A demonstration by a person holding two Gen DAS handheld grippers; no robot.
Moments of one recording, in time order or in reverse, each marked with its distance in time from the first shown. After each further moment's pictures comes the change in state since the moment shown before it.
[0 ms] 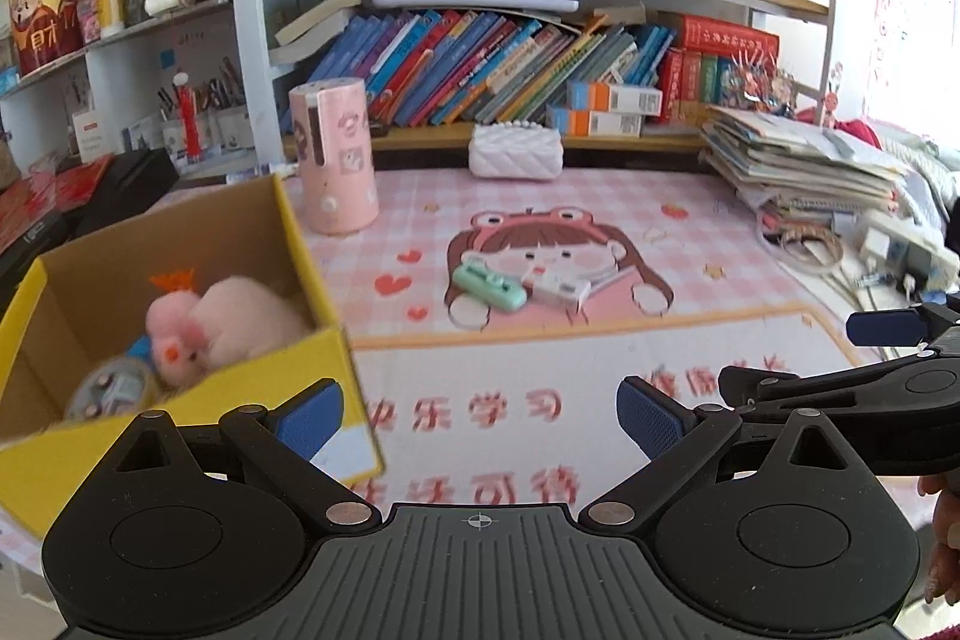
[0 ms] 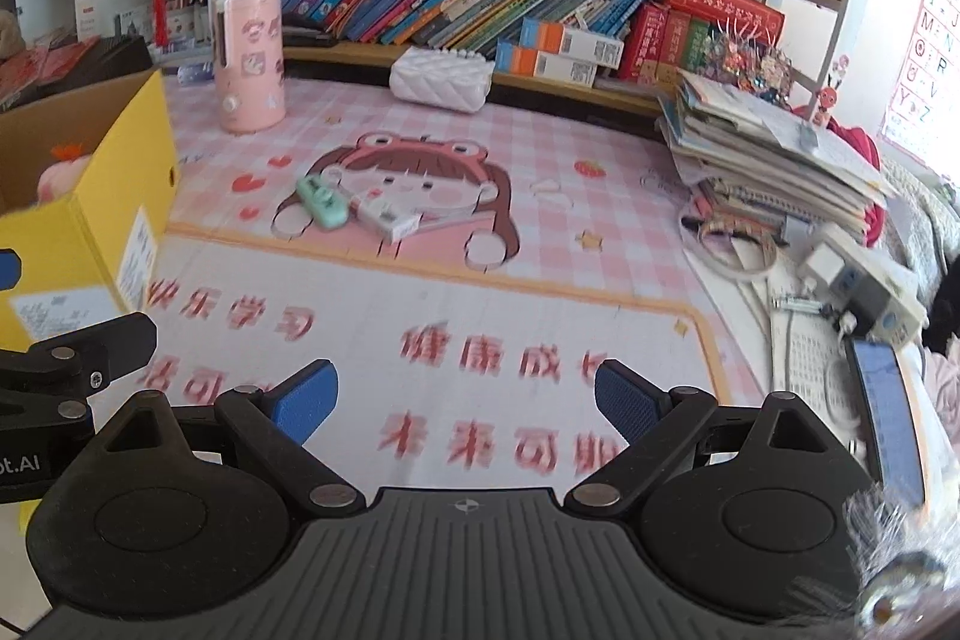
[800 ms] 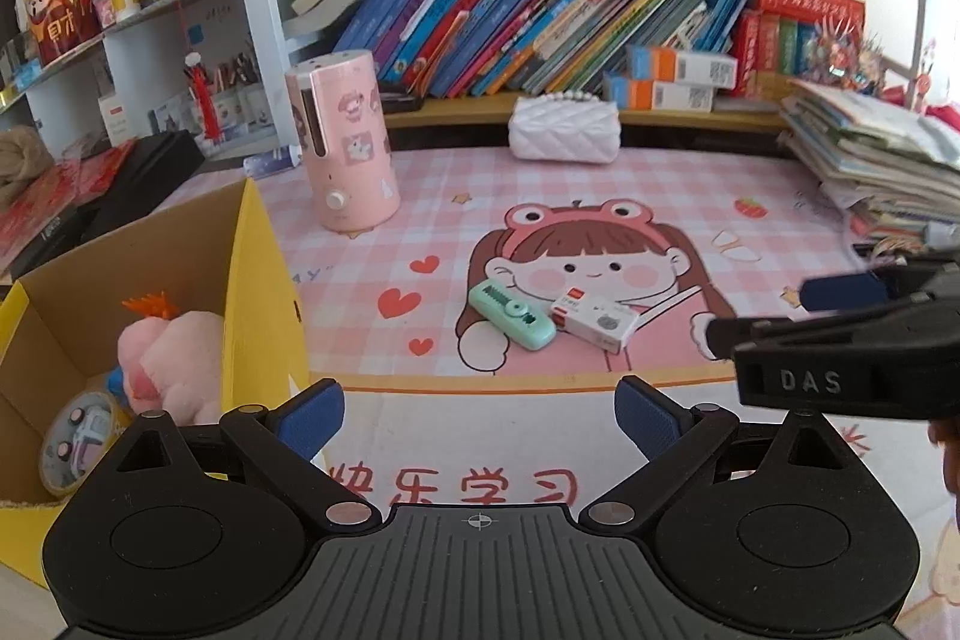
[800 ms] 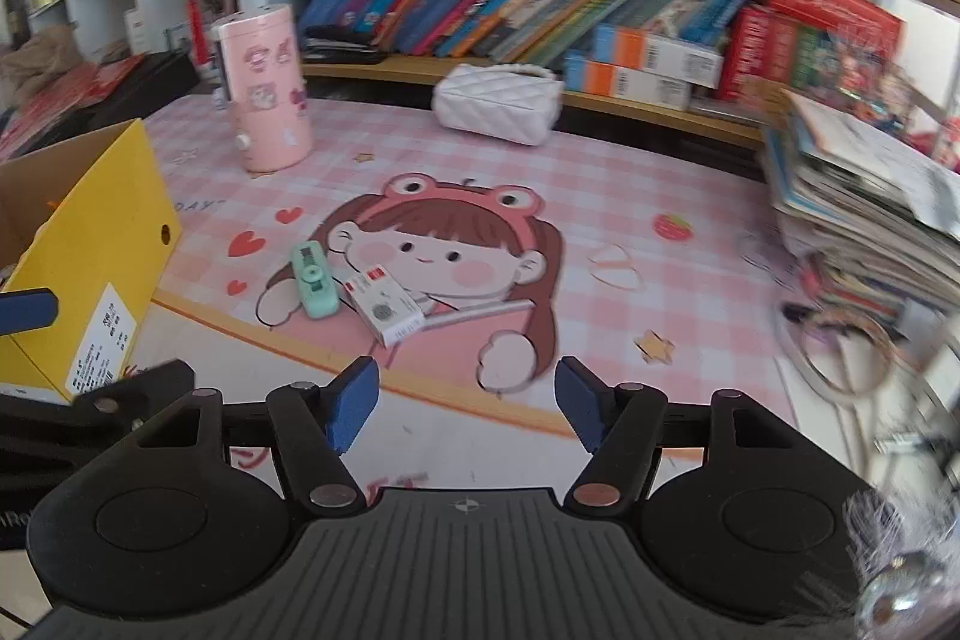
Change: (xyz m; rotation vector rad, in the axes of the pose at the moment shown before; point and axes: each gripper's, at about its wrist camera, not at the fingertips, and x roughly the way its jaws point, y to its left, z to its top) left arm 0.076 -0.031 0.038 -0.018 0.100 0.163; right arm 0.100 -0.041 0.067 -0.074 0.019 0.252
